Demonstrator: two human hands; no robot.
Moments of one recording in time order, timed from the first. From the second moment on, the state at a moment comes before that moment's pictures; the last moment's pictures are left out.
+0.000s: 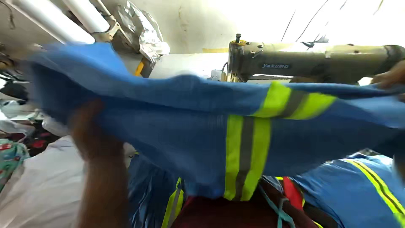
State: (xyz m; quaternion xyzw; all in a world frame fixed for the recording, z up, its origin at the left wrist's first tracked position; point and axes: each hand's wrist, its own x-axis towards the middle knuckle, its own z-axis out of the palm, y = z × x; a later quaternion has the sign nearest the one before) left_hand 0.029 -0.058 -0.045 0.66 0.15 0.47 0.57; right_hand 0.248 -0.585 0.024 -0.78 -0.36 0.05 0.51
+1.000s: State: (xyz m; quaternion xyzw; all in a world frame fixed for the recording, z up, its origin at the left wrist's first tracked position) left_hand 0.160 0.006 -0.184 0.94 -0.13 0.10 0.30; right_hand 0.297 -0.501 -0.209 -0.85 -0.41 -0.06 0.33
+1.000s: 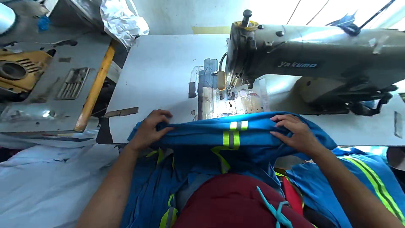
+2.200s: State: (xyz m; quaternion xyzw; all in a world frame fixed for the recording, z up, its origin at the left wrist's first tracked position) left_hand 0.243 -0.164 -0.201 0.95 -0.24 0.06 0.19; right_hand 0.283 -0.368 -0.217 -0.88 -0.39 -0.09 0.26
